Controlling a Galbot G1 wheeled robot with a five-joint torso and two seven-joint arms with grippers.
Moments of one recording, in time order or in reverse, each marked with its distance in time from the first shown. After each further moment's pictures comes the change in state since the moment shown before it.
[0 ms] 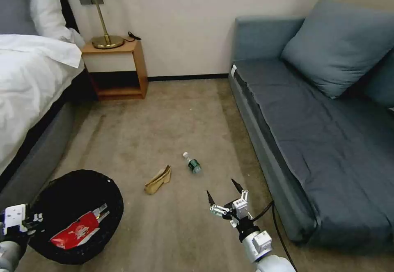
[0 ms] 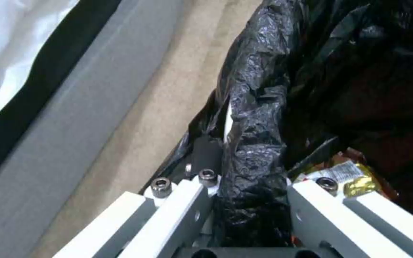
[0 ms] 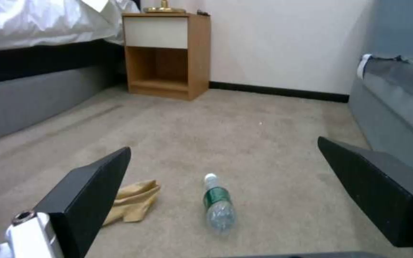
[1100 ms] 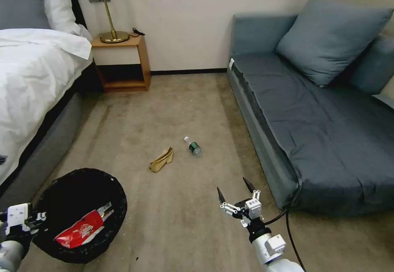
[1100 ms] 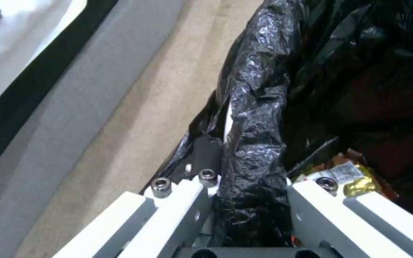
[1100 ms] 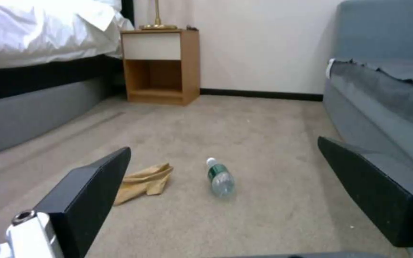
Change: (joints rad) left arm 0.006 -0.008 0.012 -0.029 -0.019 0.013 -0.002; right arm -0.047 0.007 0.060 0.030 0.043 0.045 0.006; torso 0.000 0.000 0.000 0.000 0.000
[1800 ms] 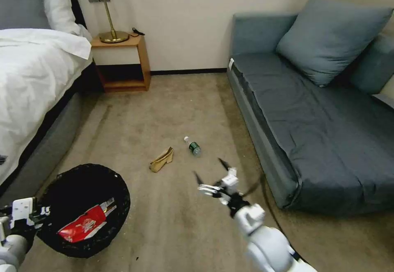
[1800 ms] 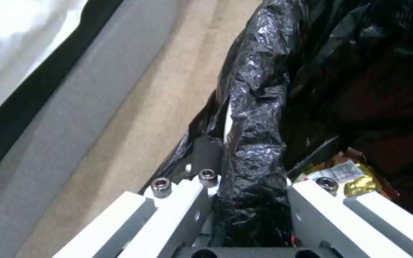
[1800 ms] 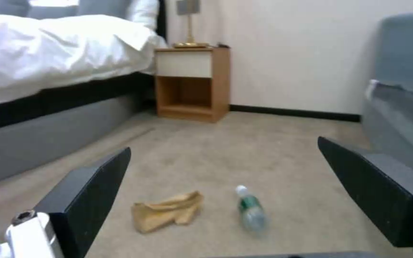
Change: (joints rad) left arm -0.014 -0.001 0.016 -0.017 0.002 -0.005 0.001; right arm 0.114 -0.078 -0.071 0.054 0.076 -0.083 -0.016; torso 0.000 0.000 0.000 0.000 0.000
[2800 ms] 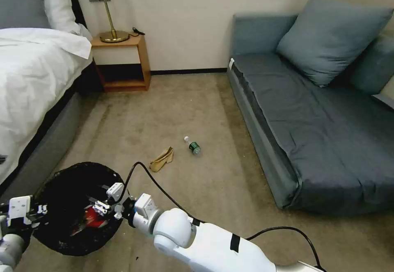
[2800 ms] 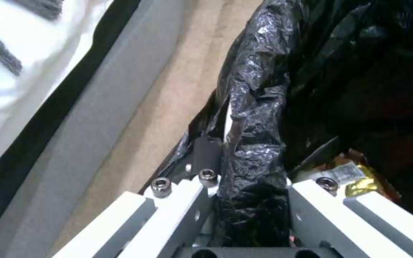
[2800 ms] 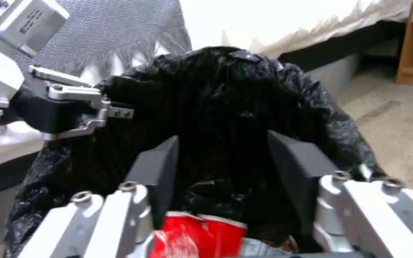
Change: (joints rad) left arm 0.019 0.023 -0.011 -0.035 0.036 -0.003 0.002; right arm 0.712 0.250 -0.825 -0.307 0.314 -0.355 0.066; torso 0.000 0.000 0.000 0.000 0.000
